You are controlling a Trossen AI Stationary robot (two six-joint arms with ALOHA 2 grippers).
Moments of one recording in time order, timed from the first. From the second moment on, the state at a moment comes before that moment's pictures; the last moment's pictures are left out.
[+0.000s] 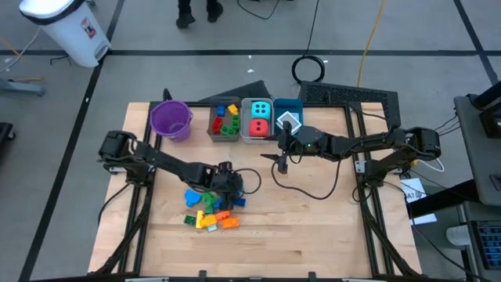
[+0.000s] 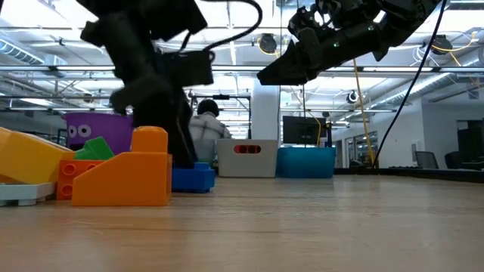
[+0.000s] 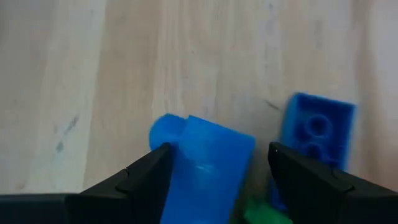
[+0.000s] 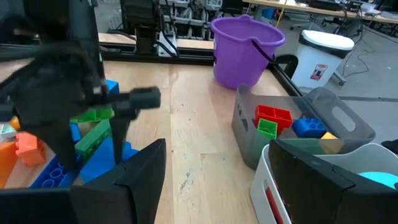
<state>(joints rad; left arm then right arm) -0.18 1.72 0.93 -0.25 -0.18 -0.14 -0.16 1.40 0.73 0.40 0.00 -0.12</state>
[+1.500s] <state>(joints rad) 0.08 1.35 0.99 -0.23 -0.66 0.03 -0.16 1.40 0.73 0.40 0.00 -0.12</state>
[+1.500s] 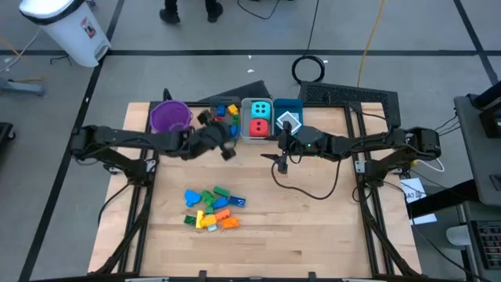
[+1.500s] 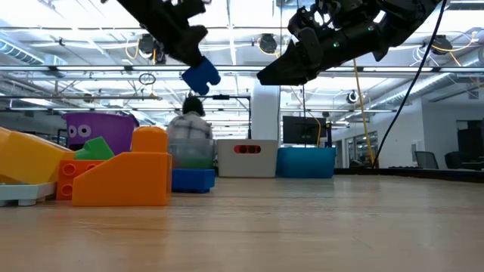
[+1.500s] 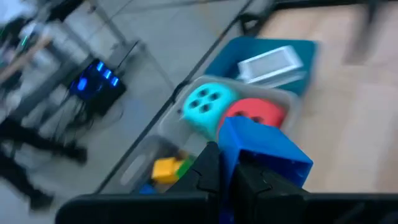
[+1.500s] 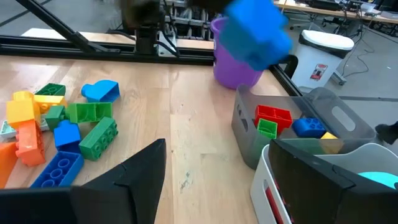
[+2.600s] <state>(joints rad) 0.42 1.57 0.99 -0.21 -0.53 -0.20 -0.16 1.40 0.73 0.39 0.00 -0.12</state>
